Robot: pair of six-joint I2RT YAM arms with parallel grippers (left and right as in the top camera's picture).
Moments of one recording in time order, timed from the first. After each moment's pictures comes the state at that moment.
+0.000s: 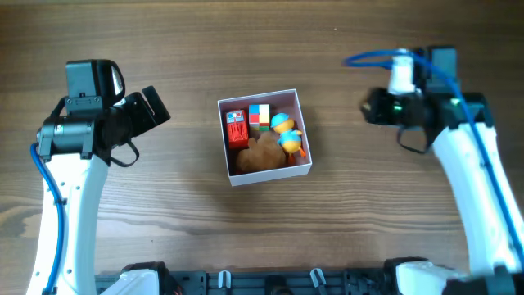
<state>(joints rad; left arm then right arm) 0.05 1.31 1.26 -0.99 0.03 -0.42 0.14 1.40 1.31 -0.91 -0.16 0.06</state>
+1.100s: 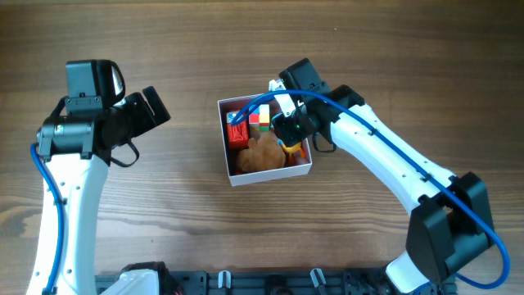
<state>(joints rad) 0.05 1.31 1.26 -0.99 0.03 -0.42 0.54 1.75 1.33 -0.78 -0.08 -0.04</state>
